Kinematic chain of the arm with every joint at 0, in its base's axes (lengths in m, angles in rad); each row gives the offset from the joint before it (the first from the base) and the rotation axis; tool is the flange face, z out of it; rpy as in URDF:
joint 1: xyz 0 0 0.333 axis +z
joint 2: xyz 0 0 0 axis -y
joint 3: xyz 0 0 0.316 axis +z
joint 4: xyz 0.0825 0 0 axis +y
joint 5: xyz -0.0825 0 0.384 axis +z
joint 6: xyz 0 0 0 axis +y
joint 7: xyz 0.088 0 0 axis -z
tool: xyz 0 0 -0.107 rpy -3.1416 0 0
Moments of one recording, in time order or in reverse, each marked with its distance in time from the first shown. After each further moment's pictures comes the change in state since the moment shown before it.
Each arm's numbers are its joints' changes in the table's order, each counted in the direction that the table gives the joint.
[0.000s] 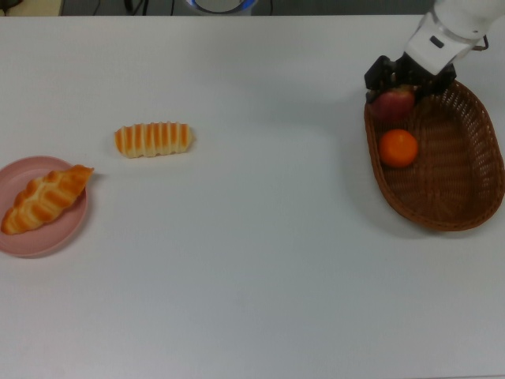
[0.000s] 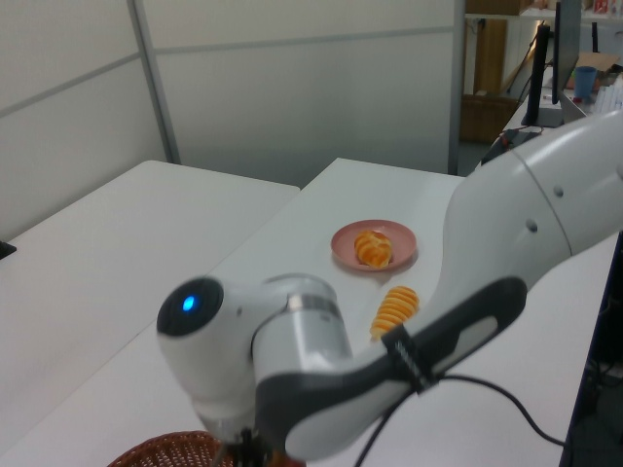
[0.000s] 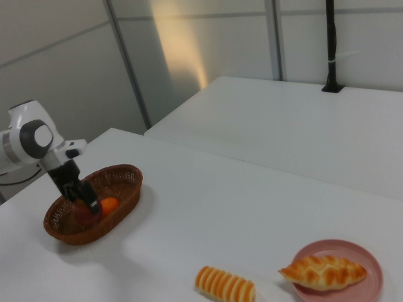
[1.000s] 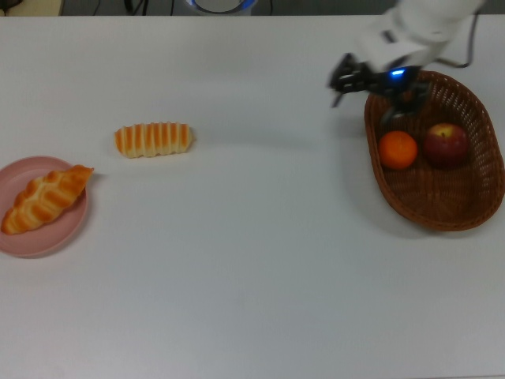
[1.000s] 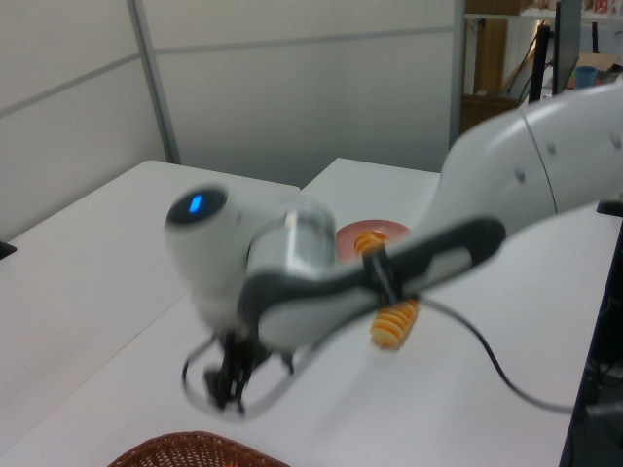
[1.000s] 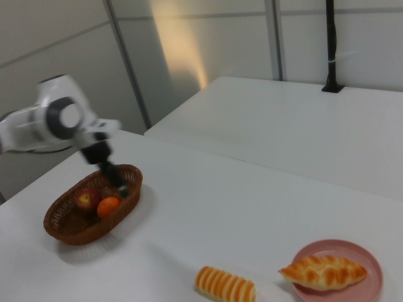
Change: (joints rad) arm -0.150 0.048 -0.071 -0.067 0.034 0.038 0.142
